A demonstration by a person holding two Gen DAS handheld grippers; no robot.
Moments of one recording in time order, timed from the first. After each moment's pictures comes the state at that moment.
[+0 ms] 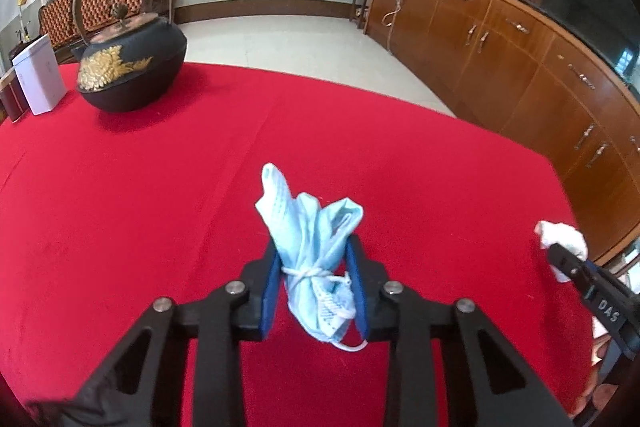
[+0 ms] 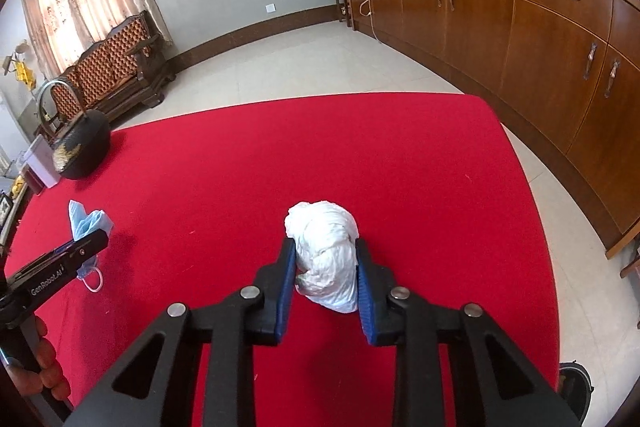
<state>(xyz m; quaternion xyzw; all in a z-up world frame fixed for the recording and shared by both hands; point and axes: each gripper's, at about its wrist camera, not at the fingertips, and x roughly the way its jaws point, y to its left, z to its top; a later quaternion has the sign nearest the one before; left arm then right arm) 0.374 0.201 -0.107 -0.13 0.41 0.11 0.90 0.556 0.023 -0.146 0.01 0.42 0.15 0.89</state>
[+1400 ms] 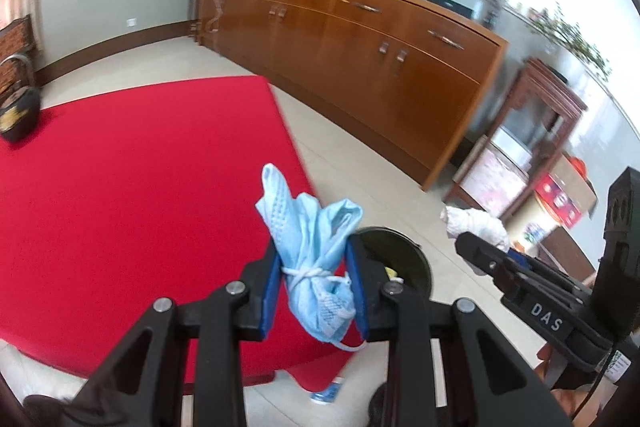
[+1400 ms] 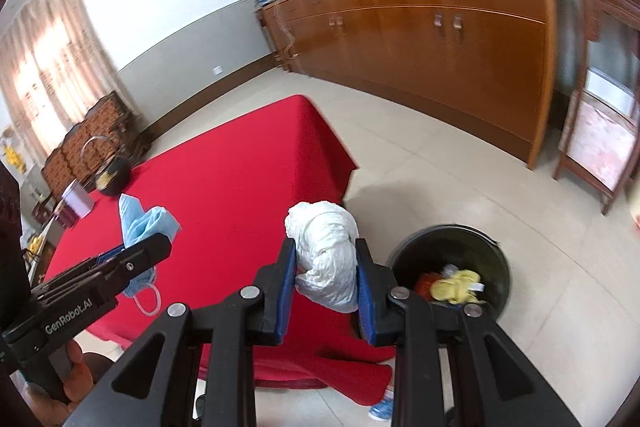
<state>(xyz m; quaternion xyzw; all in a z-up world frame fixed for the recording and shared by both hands) 0.213 -0.064 -0.043 -0.06 0.39 -0.16 0.91 0.231 -0.231 -0.067 0.13 0.36 0.05 0.92</state>
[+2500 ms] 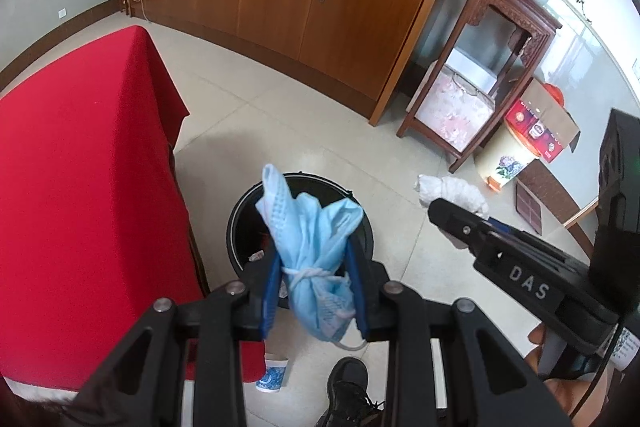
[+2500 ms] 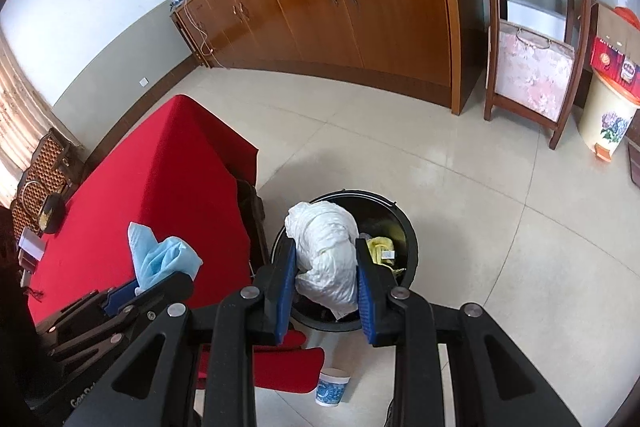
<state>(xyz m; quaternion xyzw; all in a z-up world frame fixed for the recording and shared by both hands) 0.225 -0.207 -0.101 0.00 0.46 -0.23 0.86 0.237 -0.382 -0.129 0.18 0.42 -0.05 0.89</state>
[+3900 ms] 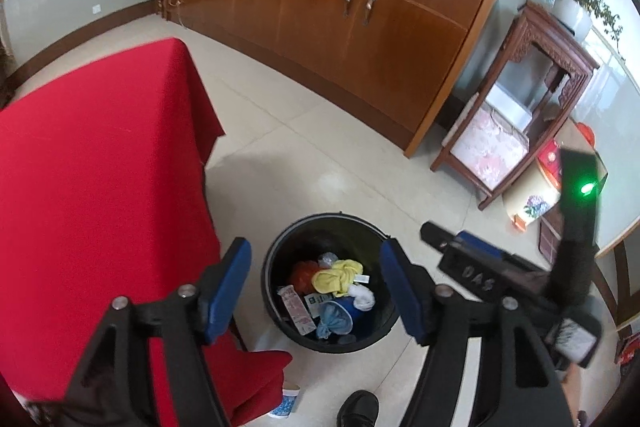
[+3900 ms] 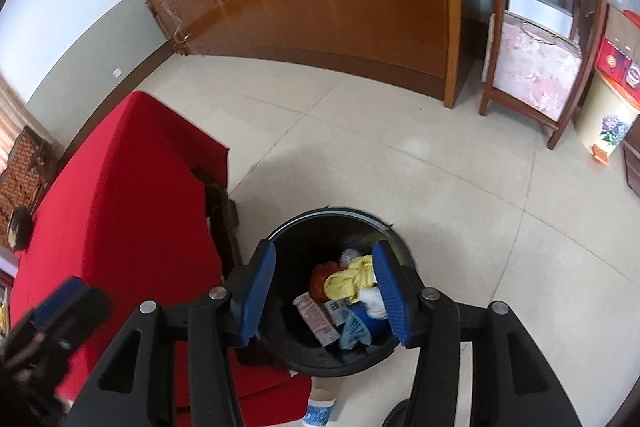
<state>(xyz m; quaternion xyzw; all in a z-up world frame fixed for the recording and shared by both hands) 0.258 -0.178 -0.083 -0.04 0.44 -0.17 0.88 0.320 -0.382 -0.164 0.17 0.45 -0.08 0.87</state>
